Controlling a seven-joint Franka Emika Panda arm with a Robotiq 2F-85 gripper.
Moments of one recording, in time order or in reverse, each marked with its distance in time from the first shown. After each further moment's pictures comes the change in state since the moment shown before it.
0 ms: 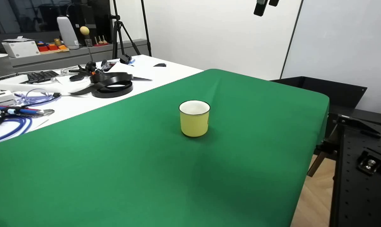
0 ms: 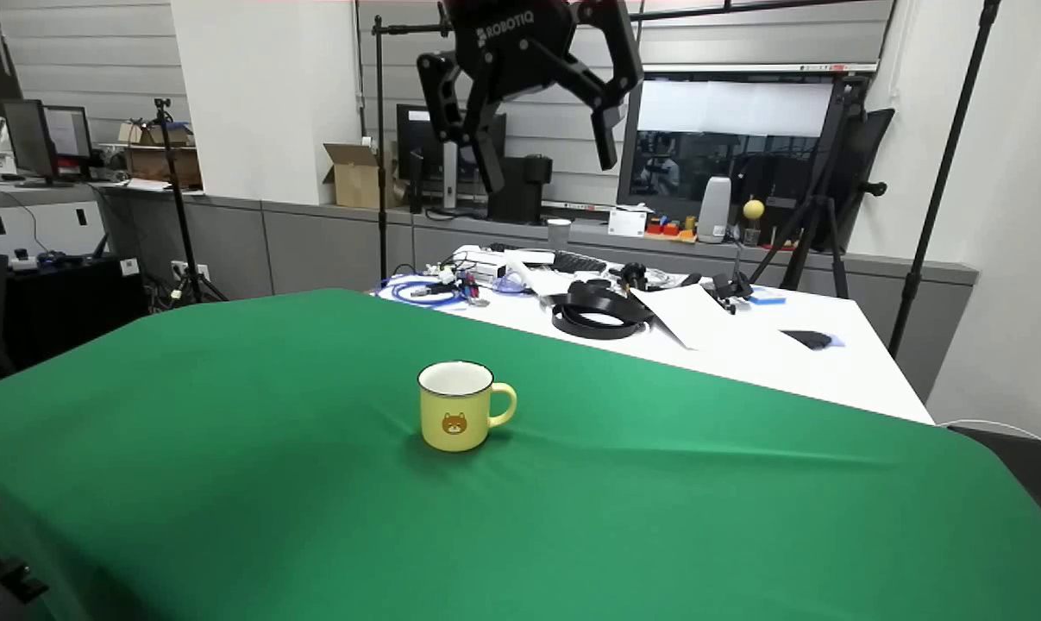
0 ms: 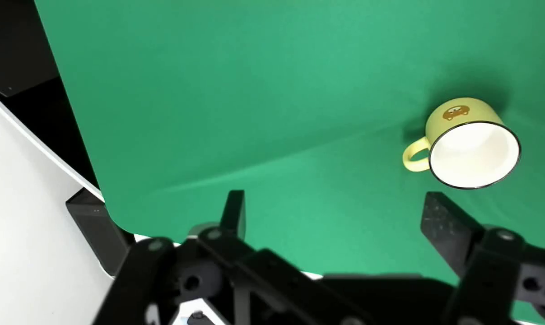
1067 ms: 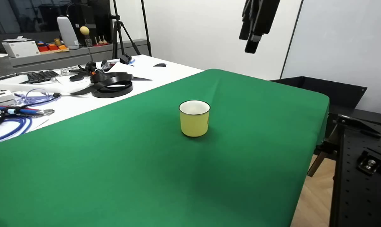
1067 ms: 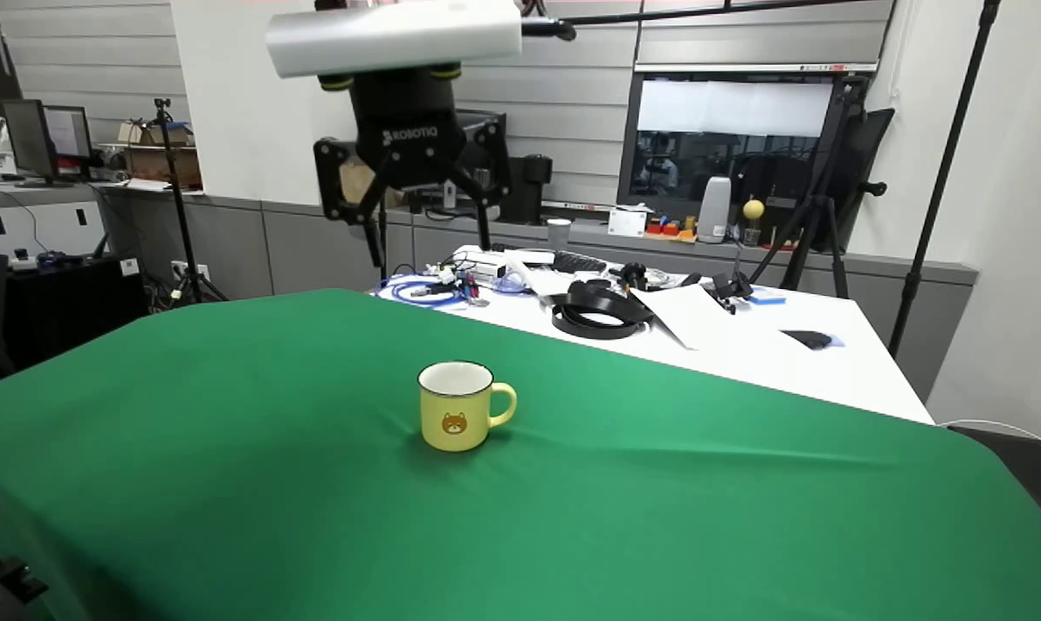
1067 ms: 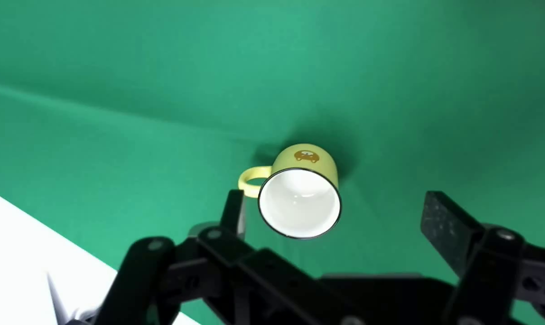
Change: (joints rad) arm 0.251 0.087 -0.084 -0.086 0.158 0.068 -0.535
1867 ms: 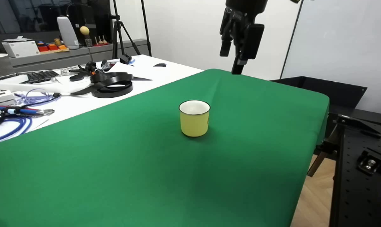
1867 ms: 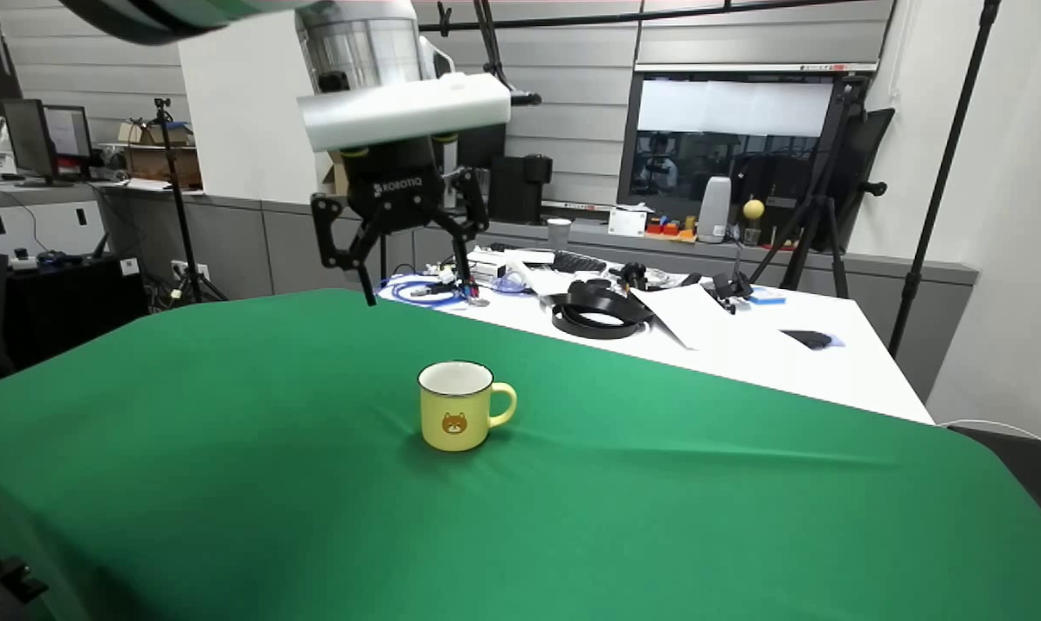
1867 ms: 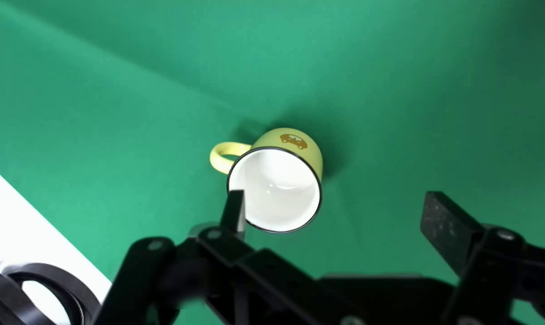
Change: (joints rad) arm 0.017 0.167 0.070 0.023 -0.044 0.145 -0.101
